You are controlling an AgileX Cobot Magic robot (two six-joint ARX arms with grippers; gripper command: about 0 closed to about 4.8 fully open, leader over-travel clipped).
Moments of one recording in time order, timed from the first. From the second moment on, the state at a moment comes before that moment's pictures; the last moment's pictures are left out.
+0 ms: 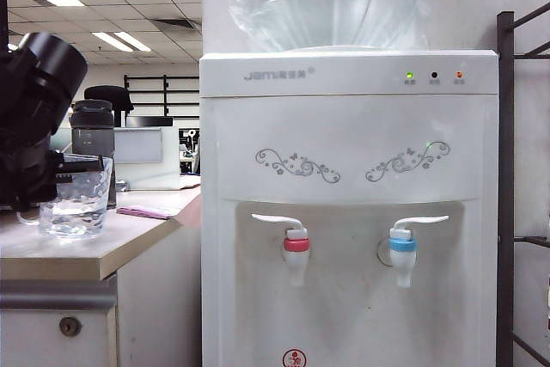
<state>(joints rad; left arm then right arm) -0.25 1.80 0.74 0.54 -0.74 -0.43 -0.07 0.84 0.80 0.22 -0.38 -0.24</state>
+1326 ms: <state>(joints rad) -0.25 1.69 0.74 0.37 -0.71 -0.32 -0.07 0.84 0.80 0.22 -0.39 -0.24</state>
